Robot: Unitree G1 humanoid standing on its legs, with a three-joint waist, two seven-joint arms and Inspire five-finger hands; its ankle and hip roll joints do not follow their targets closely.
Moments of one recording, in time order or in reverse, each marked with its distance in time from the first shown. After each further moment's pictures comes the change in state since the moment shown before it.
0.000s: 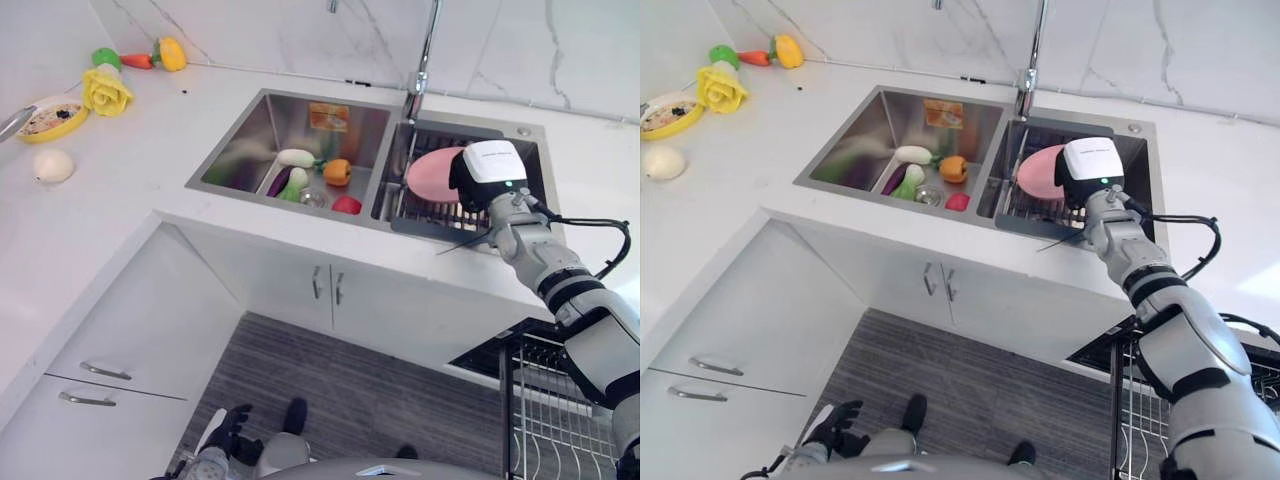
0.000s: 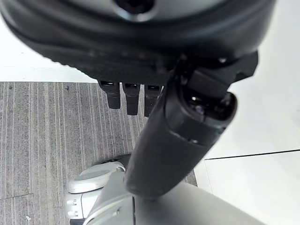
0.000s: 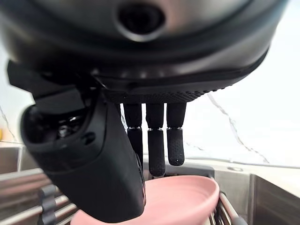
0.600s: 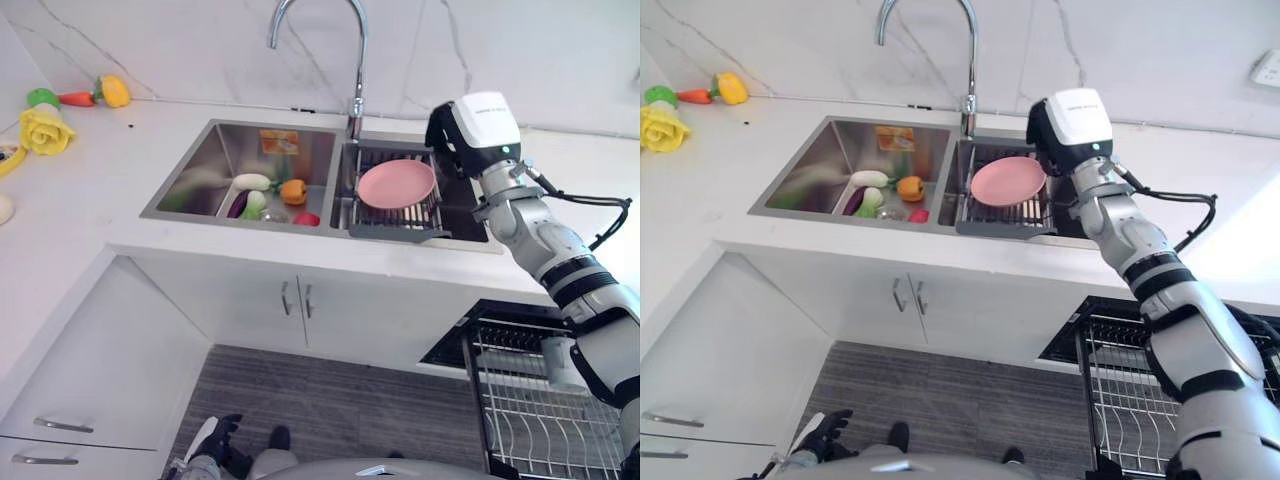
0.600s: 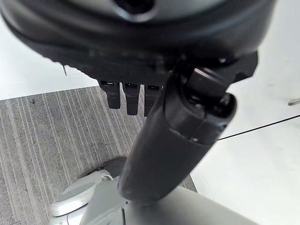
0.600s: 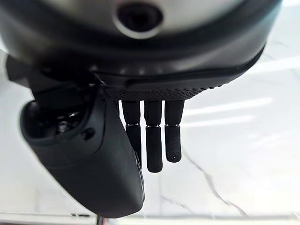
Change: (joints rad) left arm 0.026 0.026 0.001 -0.002 0.035 0.021 0.009; right arm 0.004 -0.007 -0.075 -0.119 0.102 -0.019 0.029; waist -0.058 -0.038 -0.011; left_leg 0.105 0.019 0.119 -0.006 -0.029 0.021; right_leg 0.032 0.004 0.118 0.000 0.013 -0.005
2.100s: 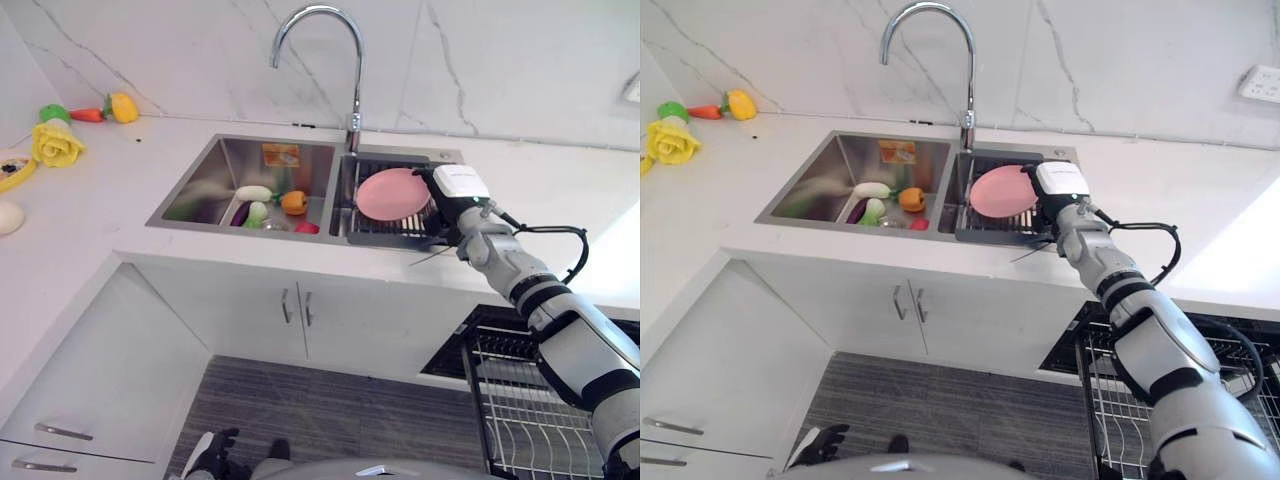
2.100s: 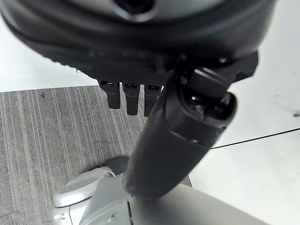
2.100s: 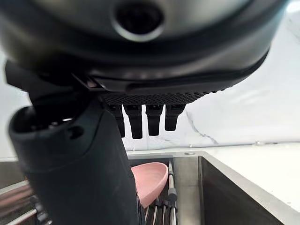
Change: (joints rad) left arm 0.040 -0.015 0.013 0.013 -0.041 -0.001 0.006; right arm 0.010 0.131 0.103 0.232 0.015 -0.002 0.103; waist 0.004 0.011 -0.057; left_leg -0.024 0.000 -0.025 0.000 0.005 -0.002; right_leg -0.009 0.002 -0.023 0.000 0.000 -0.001
